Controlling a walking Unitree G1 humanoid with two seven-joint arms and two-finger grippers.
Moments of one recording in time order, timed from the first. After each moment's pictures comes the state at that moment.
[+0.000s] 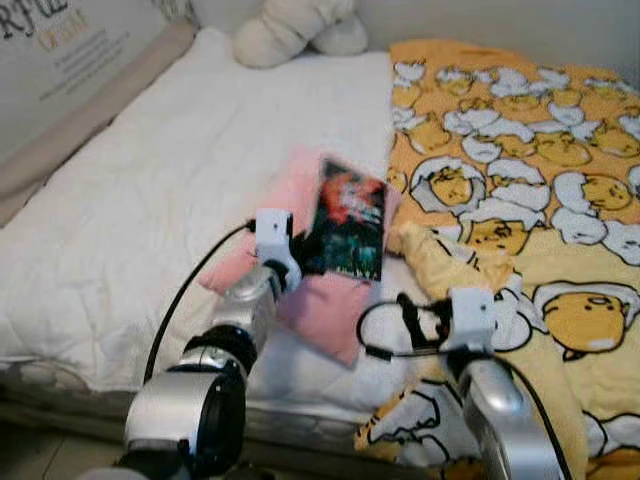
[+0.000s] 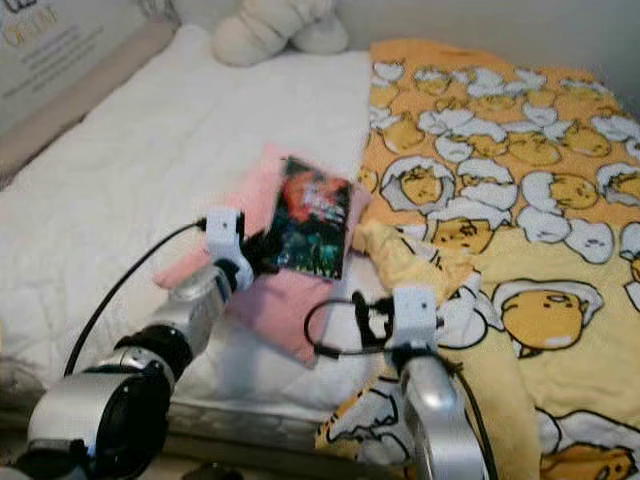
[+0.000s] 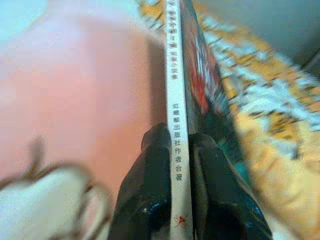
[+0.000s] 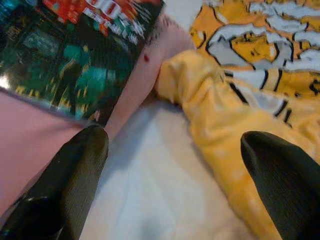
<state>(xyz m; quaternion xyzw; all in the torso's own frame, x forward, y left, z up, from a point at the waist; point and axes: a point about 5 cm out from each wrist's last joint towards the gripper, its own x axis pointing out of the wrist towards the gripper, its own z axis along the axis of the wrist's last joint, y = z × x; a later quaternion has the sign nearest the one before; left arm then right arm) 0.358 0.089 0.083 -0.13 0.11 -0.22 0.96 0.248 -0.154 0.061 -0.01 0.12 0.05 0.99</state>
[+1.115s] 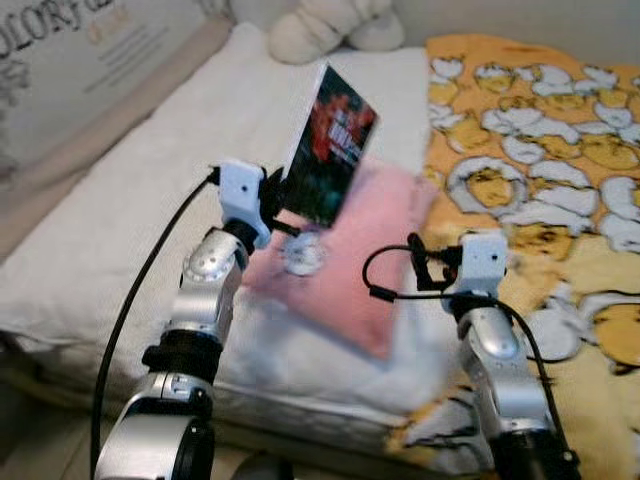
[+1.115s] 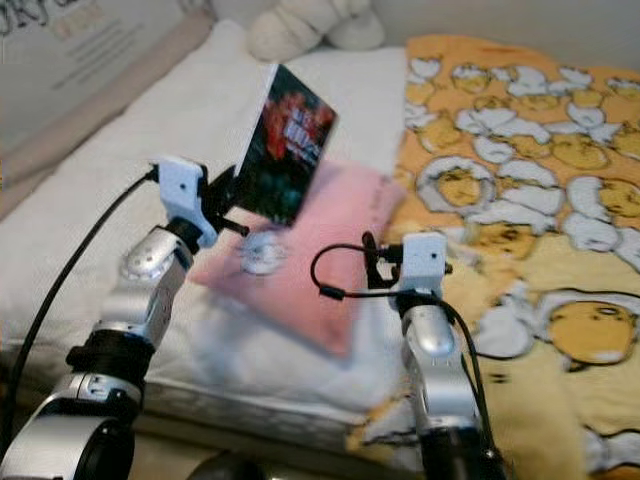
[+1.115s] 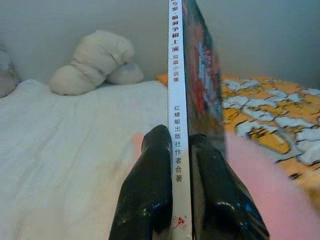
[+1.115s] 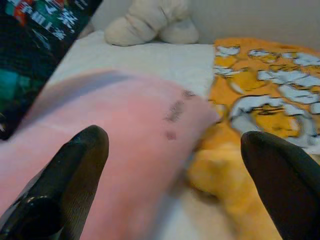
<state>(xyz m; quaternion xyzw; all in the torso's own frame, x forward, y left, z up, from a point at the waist) 0.357 0.131 0.149 0.01 -0.06 -0.21 0.98 0.294 -0.153 0.096 -0.01 0.01 0.03 1.00</state>
